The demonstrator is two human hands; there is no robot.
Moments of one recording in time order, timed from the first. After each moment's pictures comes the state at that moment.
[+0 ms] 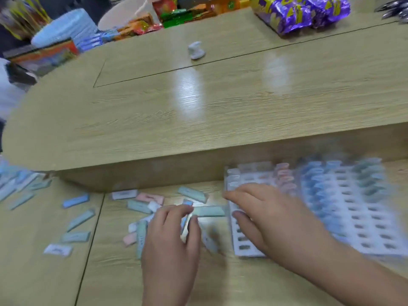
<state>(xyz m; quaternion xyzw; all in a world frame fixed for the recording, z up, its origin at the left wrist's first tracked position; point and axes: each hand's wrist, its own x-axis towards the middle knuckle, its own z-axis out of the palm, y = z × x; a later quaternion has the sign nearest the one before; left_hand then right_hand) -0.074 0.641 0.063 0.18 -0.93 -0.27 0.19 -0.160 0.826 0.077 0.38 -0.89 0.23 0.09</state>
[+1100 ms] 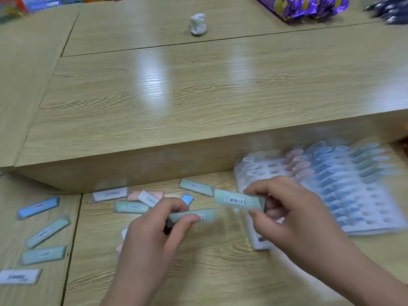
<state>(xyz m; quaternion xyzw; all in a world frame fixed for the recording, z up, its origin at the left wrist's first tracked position) -0.080 0.551 0.055 0.05 -0.90 -0.43 0.08 -0.126 0.781 0.093 0.12 -0.91 0.39 -0.06</state>
